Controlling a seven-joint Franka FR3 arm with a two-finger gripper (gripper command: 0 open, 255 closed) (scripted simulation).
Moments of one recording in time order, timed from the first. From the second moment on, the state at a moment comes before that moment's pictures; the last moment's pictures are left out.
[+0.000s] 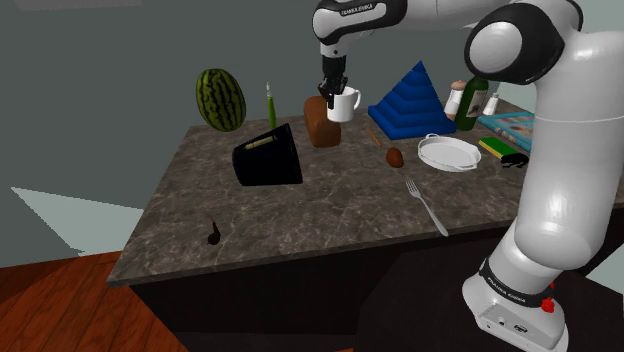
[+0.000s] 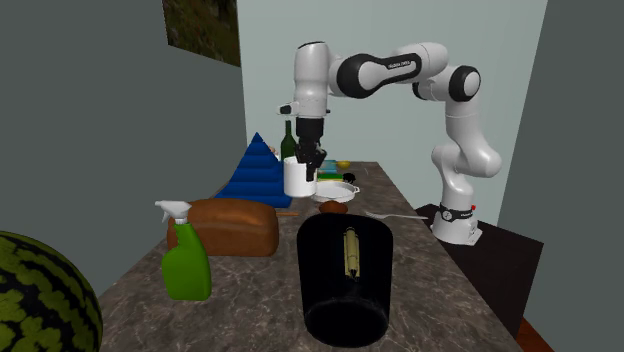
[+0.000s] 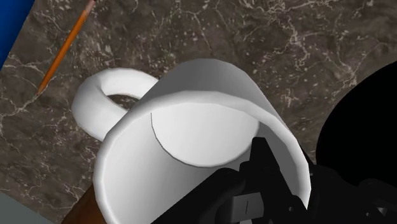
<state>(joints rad) -0.09 0.32 -0.10 -1.44 0.03 1.79 -0.18</state>
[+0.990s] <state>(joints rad) -0.19 -0.16 -0.20 -2.04 -0.03 1.92 -0.37</state>
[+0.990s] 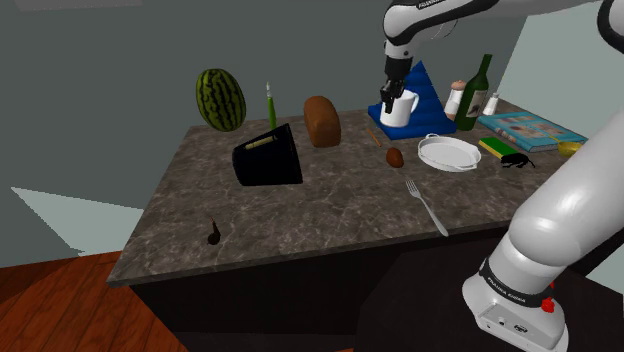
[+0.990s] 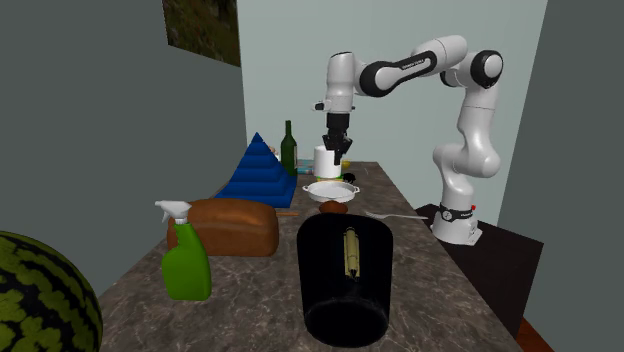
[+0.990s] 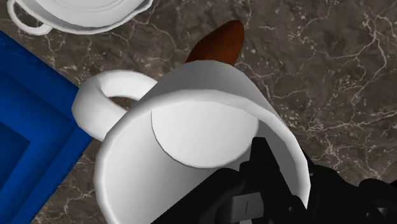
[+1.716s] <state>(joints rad) -0.30 -0.42 -0.32 -2.26 -0.12 1.90 -0.54</state>
